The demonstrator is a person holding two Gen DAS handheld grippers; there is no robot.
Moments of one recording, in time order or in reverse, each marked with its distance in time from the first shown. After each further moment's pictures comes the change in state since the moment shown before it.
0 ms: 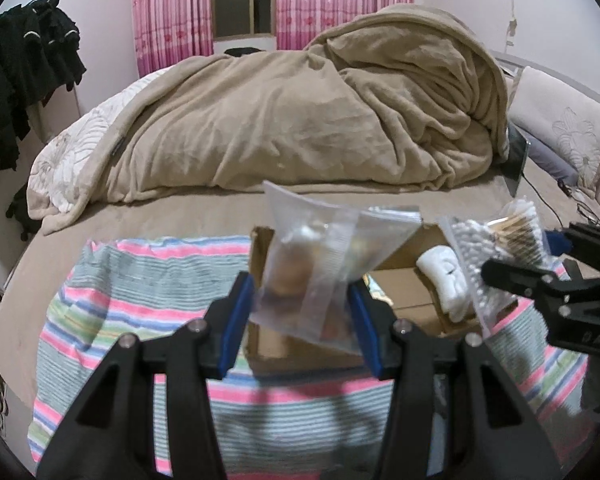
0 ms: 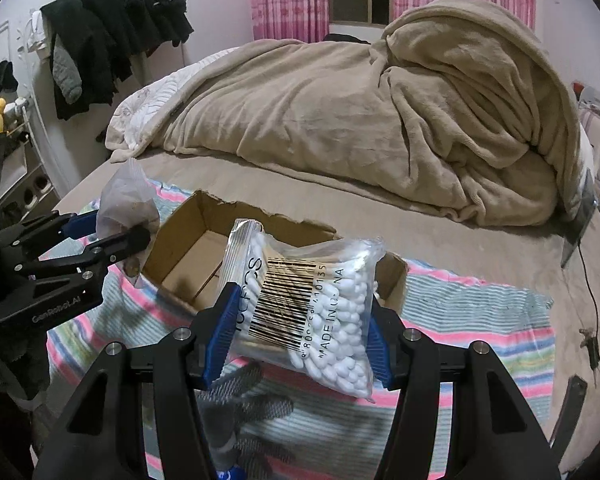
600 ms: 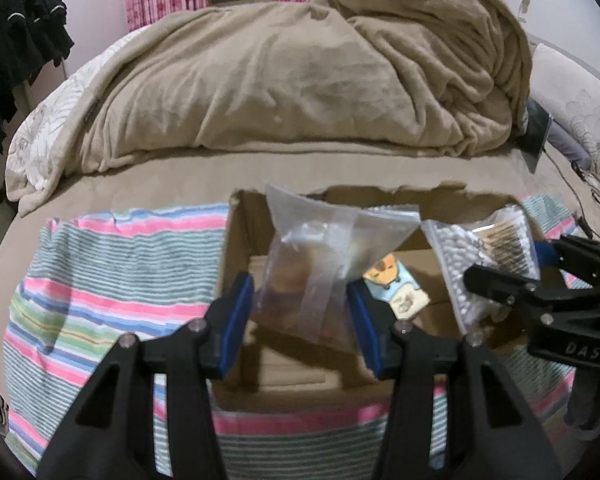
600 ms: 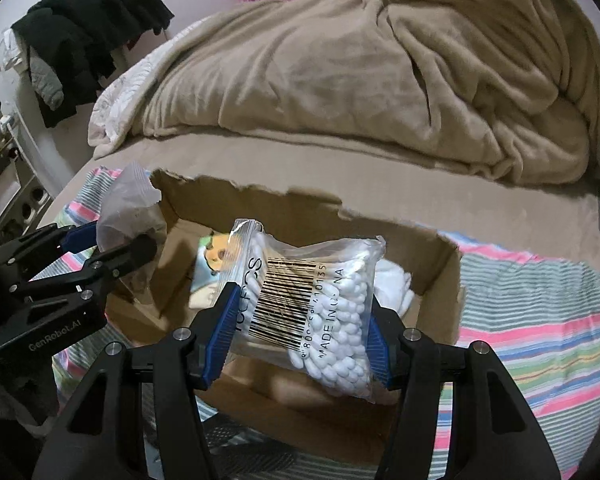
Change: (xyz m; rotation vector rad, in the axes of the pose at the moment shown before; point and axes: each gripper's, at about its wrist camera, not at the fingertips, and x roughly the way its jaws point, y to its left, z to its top) left arm 0.079 0.001 -0.010 -0.005 0.135 -0.003; right arm 0.081 -0.019 -0.009 0.106 0.106 0.050
